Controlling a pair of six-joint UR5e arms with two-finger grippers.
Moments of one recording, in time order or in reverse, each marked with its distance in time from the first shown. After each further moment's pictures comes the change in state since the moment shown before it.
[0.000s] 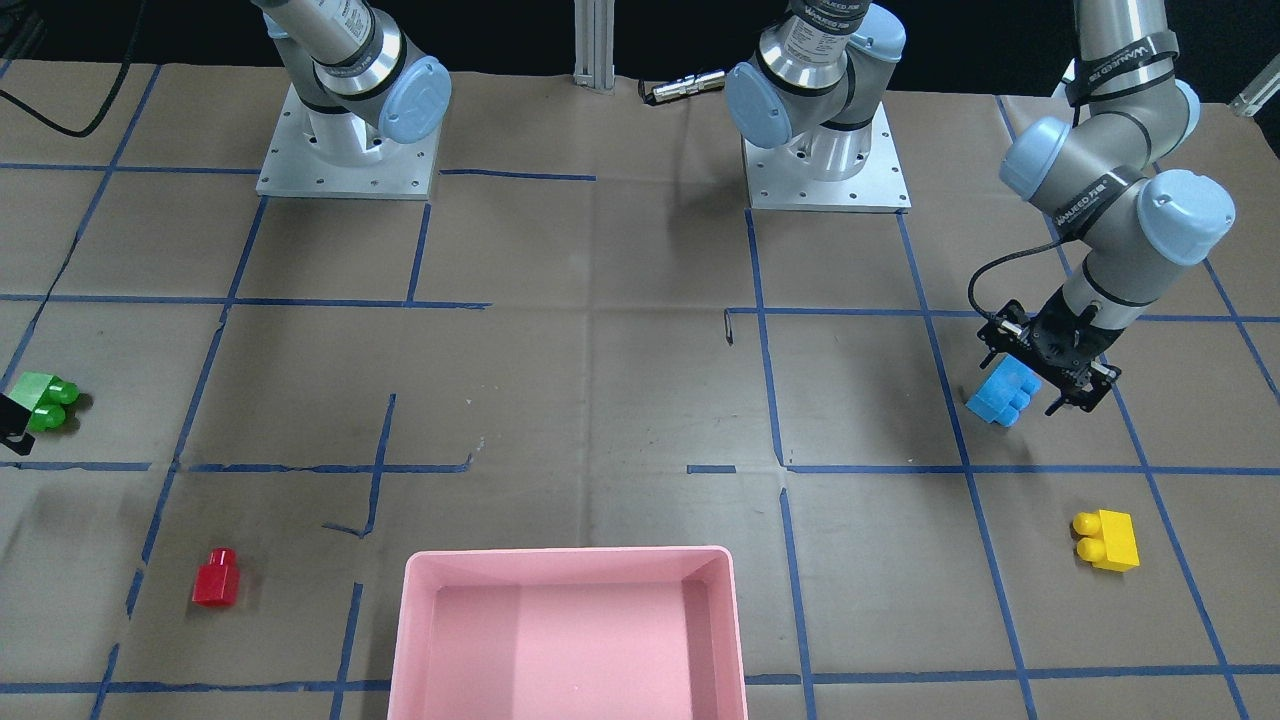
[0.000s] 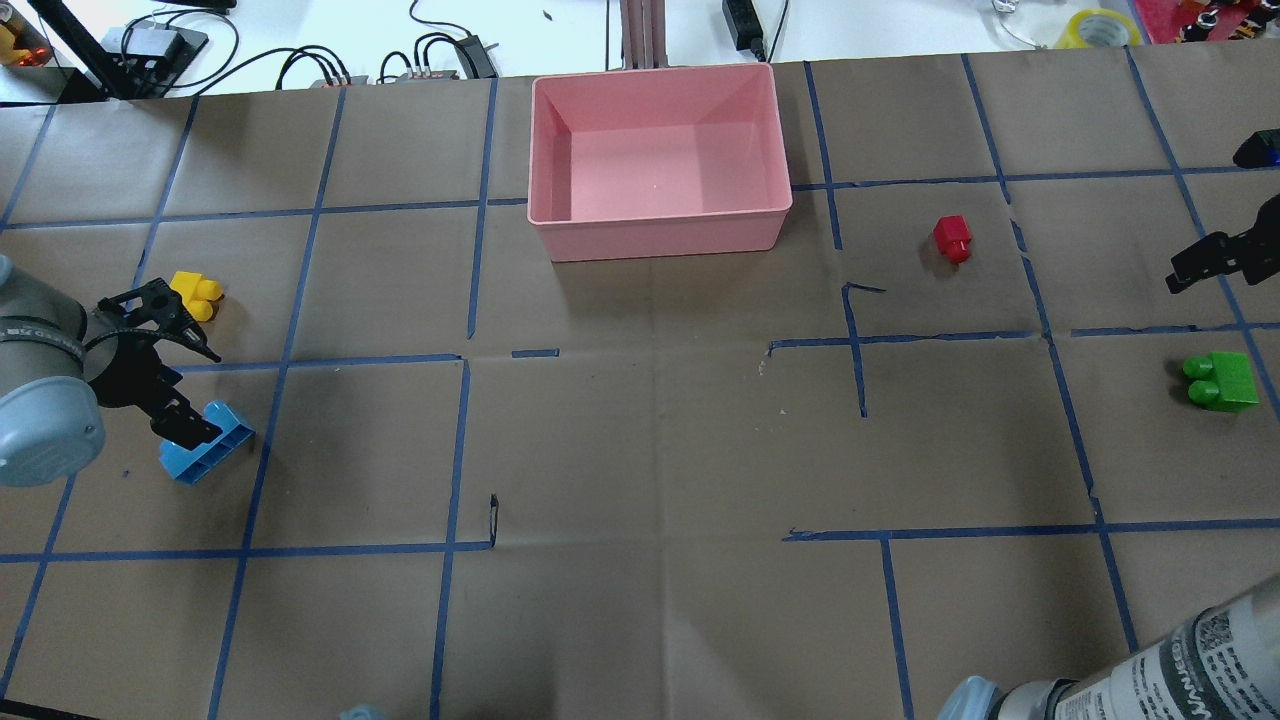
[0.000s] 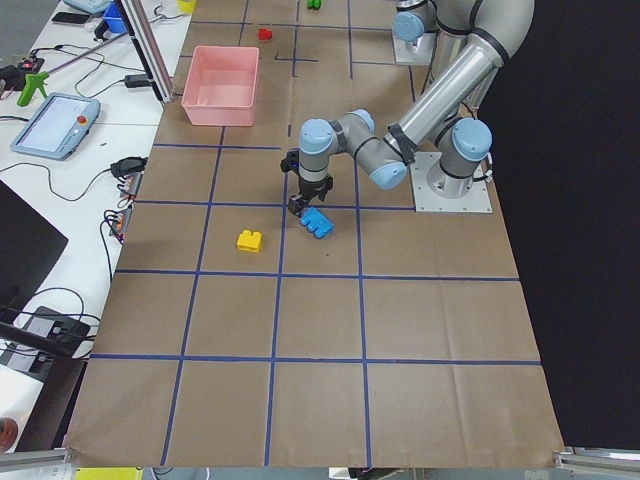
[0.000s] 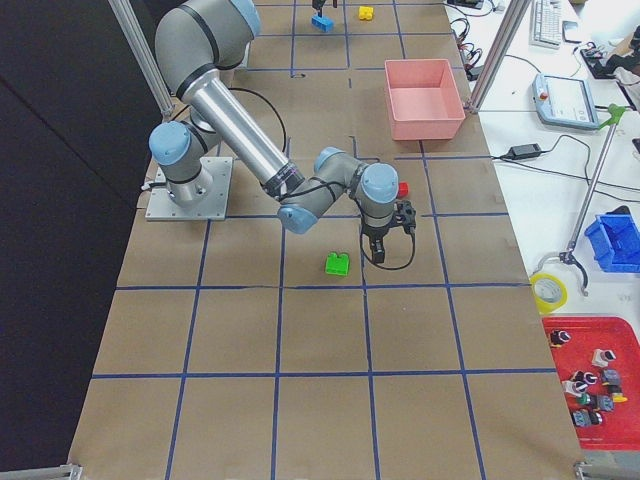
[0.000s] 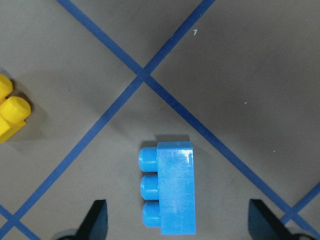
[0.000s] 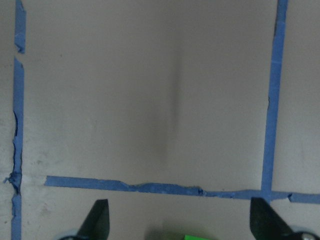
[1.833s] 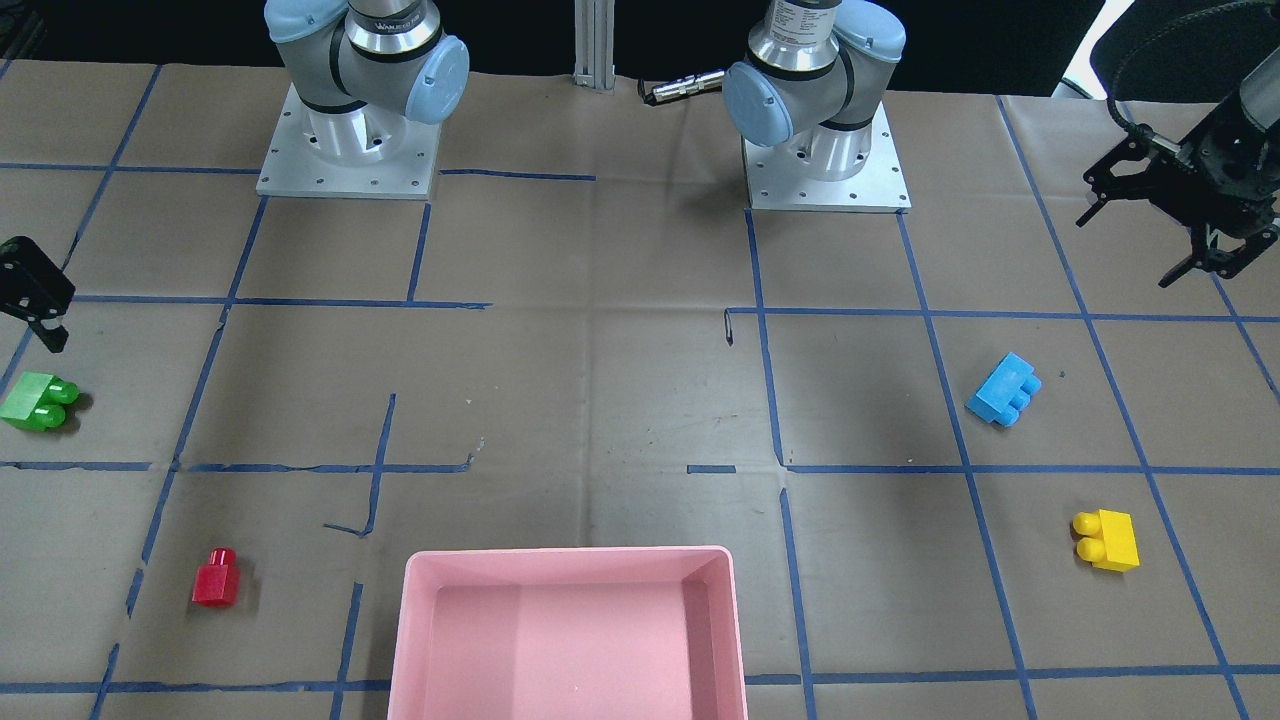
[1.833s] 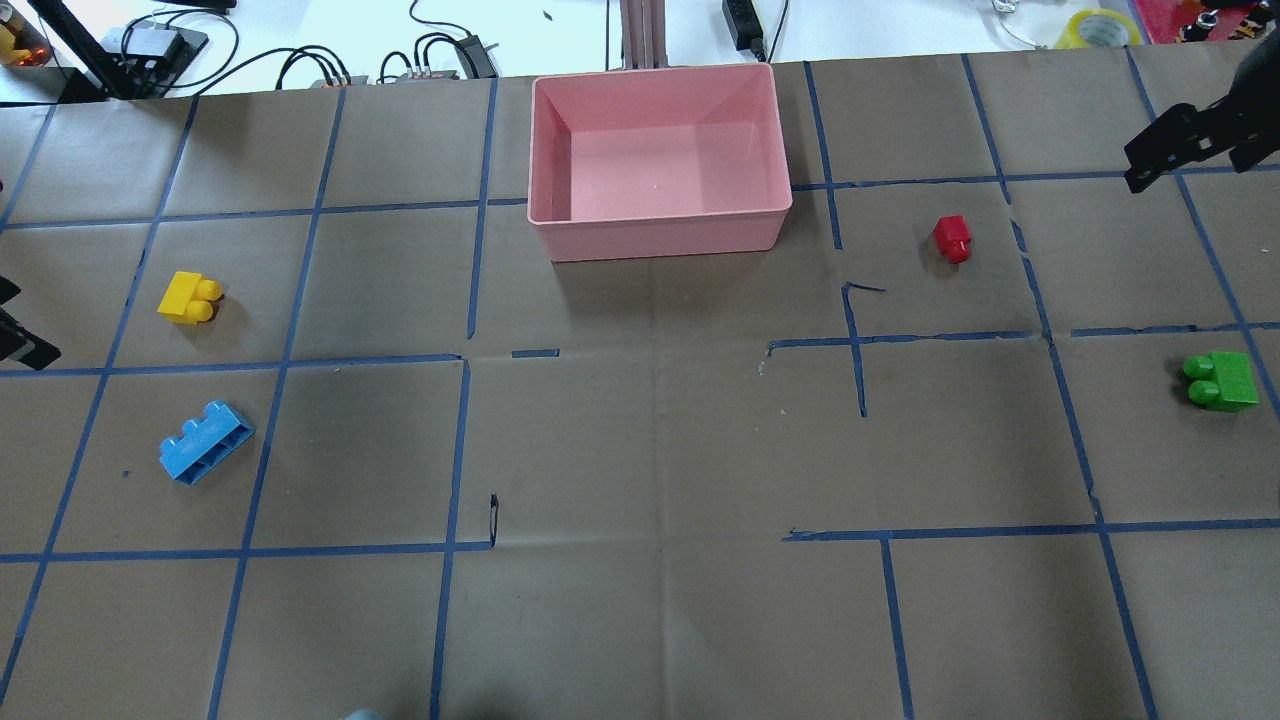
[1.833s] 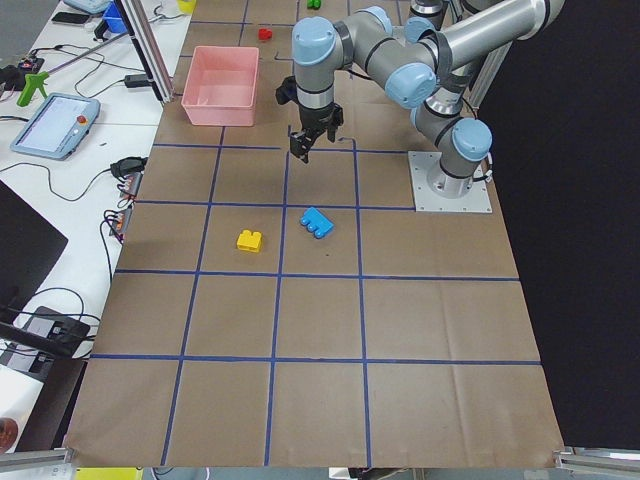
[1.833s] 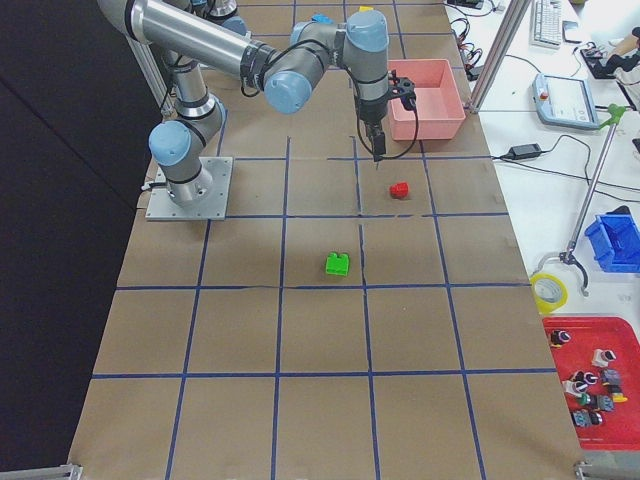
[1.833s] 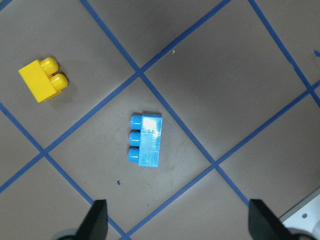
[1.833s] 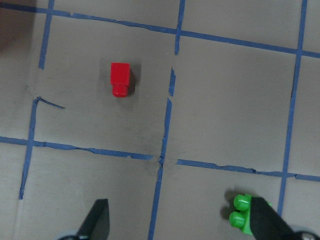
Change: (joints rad) left arm -0.032 0.257 0.465 -0.833 0.012 -0.013; right arm 0.246 -0.330 -0.104 0.310 -0.040 0.123
